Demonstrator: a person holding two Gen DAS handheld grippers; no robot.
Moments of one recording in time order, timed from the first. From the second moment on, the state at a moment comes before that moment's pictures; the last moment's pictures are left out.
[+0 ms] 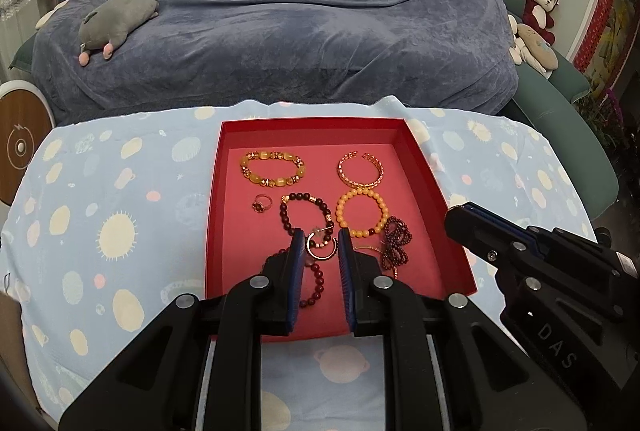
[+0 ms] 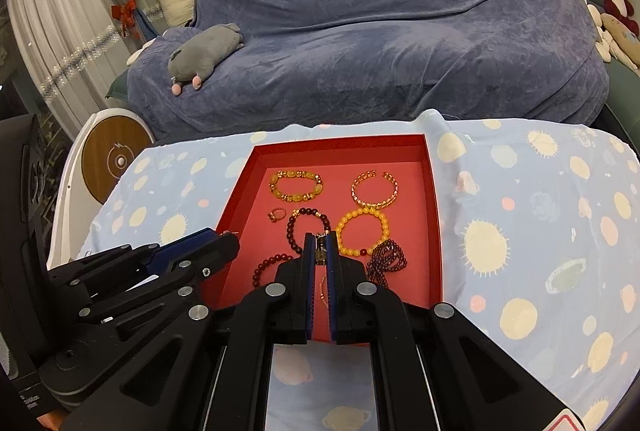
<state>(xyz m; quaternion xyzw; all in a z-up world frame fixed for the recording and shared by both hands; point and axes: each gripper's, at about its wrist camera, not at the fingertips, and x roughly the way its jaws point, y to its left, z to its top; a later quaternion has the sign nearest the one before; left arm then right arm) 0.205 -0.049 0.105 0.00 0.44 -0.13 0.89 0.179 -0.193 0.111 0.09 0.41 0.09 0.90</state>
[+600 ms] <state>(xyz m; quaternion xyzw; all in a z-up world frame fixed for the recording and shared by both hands) 0.265 -0.049 0.053 0.02 0.48 -0.11 0.87 0.247 -0.188 0.065 0.09 0.45 0.08 0.89</state>
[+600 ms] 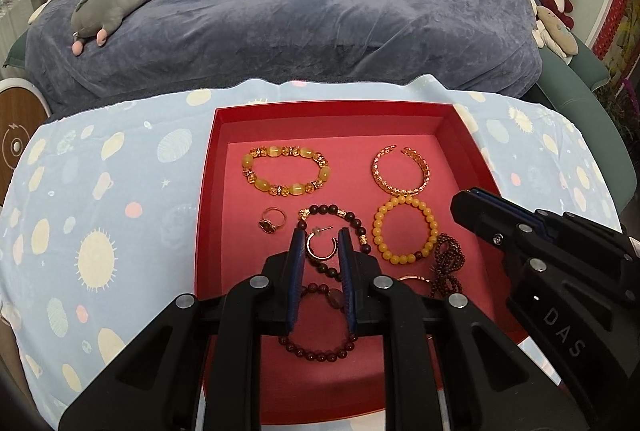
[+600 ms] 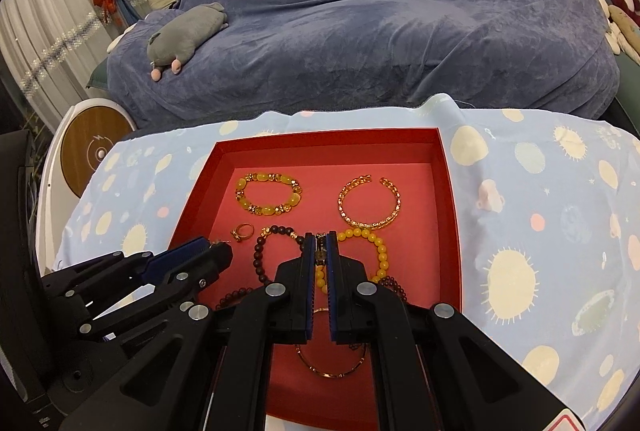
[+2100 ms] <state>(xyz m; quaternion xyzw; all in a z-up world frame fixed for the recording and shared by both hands) 0.209 -0.046 0.098 0.04 0.45 -0.08 0.89 0.183 -0.185 0.104 0.07 0.44 0.03 0.89</state>
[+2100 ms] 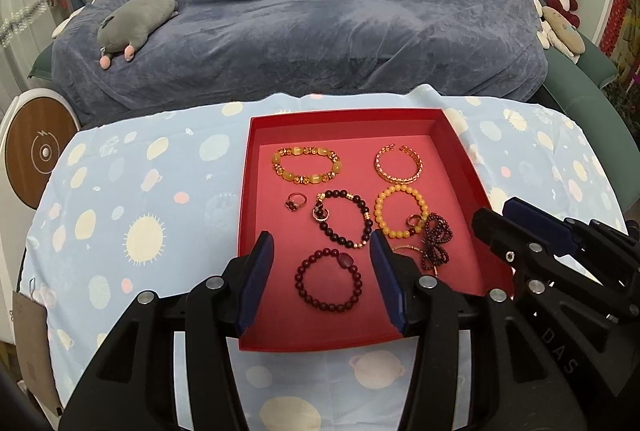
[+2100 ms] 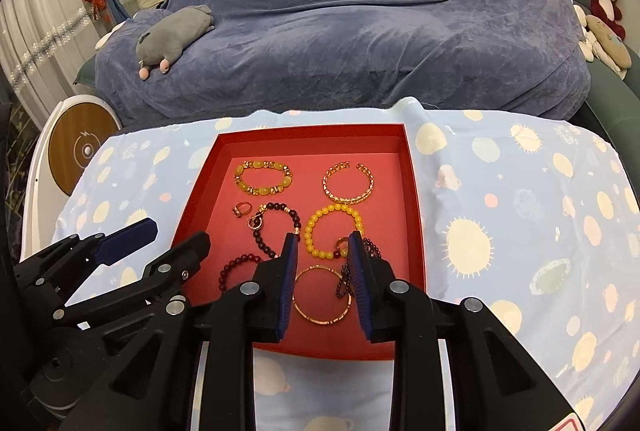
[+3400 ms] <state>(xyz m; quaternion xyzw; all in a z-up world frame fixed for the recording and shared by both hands) 0.106 -0.010 0.090 0.03 0.46 -0.03 0.89 0.074 -0.197 0.099 0.08 0.45 -0.02 0.89</state>
